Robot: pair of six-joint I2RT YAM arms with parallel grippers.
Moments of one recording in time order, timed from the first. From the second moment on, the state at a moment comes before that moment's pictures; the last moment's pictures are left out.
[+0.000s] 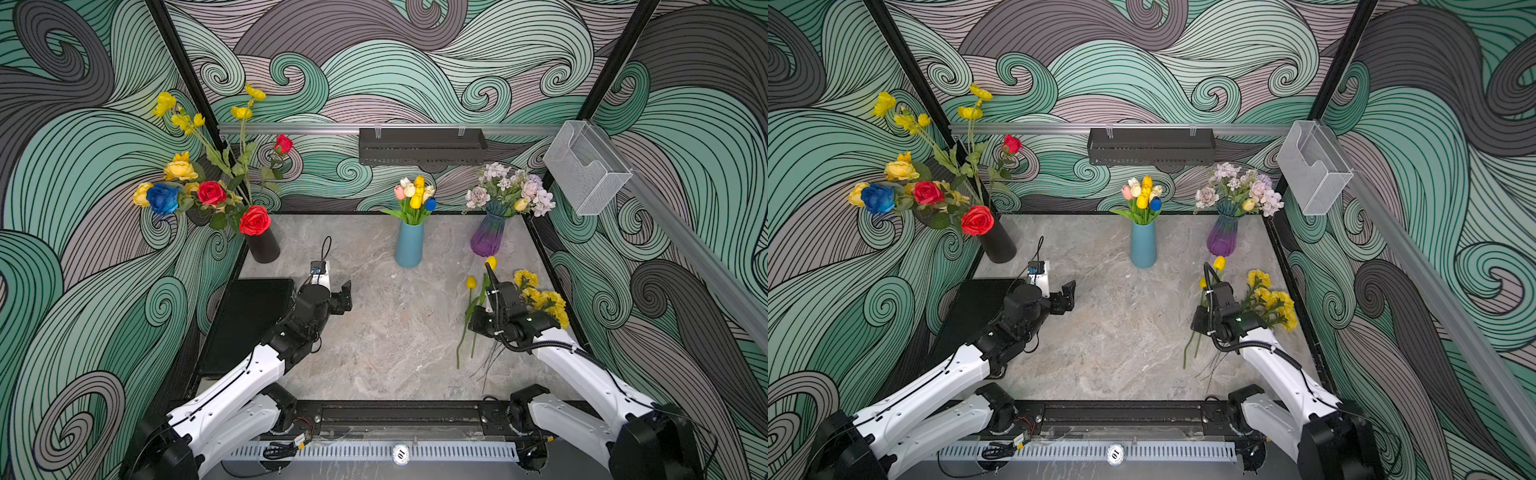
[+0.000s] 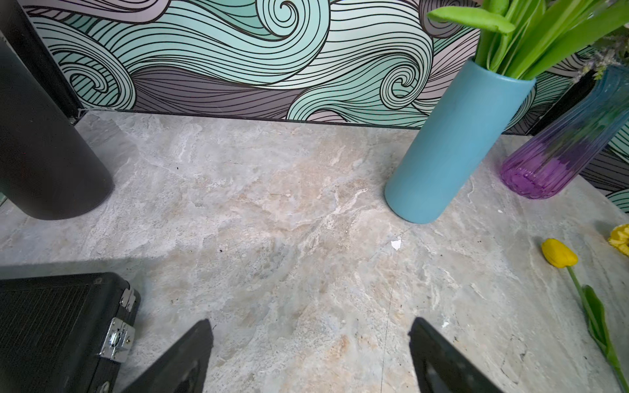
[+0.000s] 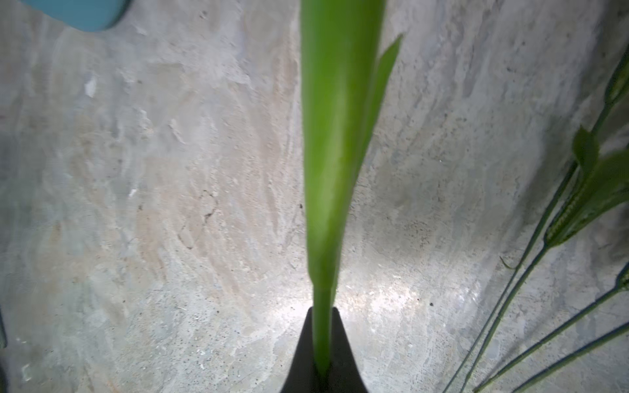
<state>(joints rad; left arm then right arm) -0.57 0.88 0.51 -0.05 -0.39 -0.30 0.33 1.07 0.59 -0.64 -0.03 0.64</state>
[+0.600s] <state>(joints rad) -0.57 0.86 0.45 0.03 -0.41 -0.28 0.30 1.12 0.56 -0.65 0.02 0.71</state>
